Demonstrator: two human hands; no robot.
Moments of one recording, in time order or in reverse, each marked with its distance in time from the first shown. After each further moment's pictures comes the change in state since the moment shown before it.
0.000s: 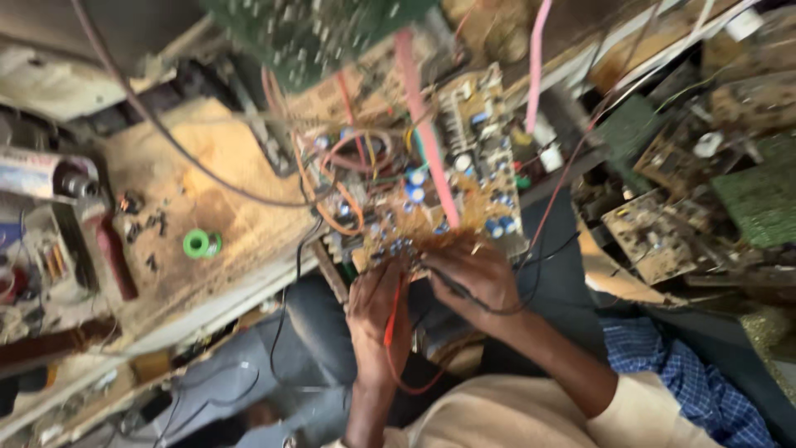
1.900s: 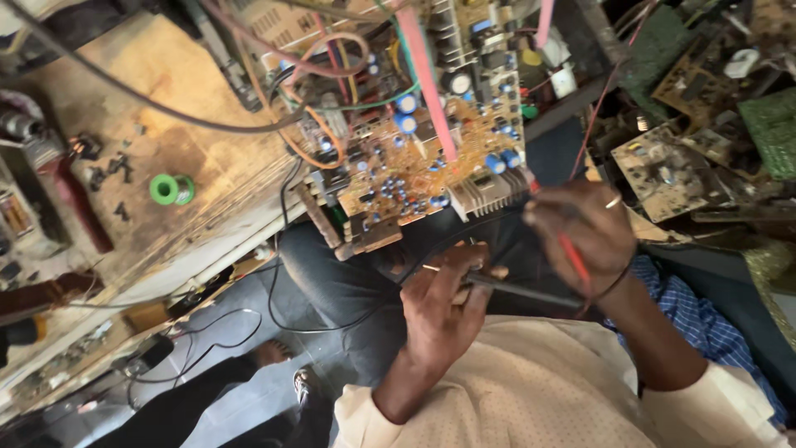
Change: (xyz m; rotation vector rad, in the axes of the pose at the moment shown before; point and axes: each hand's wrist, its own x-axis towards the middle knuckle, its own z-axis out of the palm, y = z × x) left_hand -0.037 0.064 0.013 -0.453 -0.145 -0.020; right_hand -0.061 0.019 -0.082 -0.277 0.056 -0.012
